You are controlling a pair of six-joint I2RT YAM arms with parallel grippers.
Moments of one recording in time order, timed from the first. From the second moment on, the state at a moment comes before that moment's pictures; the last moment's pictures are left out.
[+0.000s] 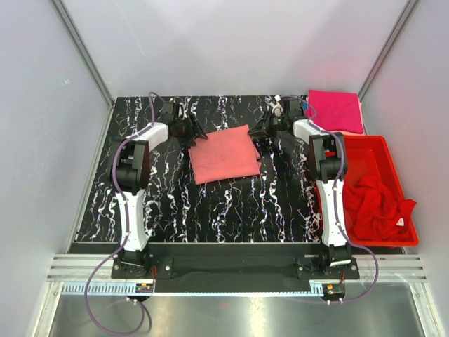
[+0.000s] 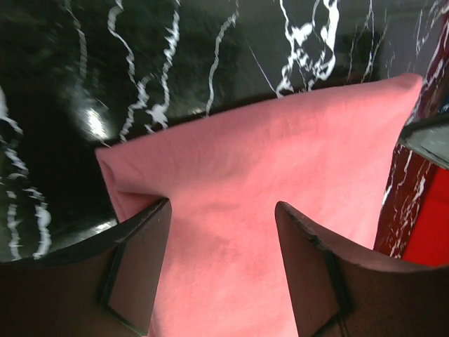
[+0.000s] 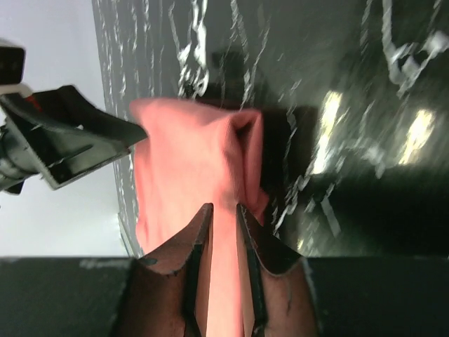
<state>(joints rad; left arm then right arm) -0.17 2.18 1.59 -0.30 0.40 -0.60 0.15 2.49 1.90 -0.14 -0.86 0.64</state>
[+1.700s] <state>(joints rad) -0.16 2.04 1.50 -0.57 0.47 -0.33 0.29 1.91 1.13 -0.17 -0.53 0.48</state>
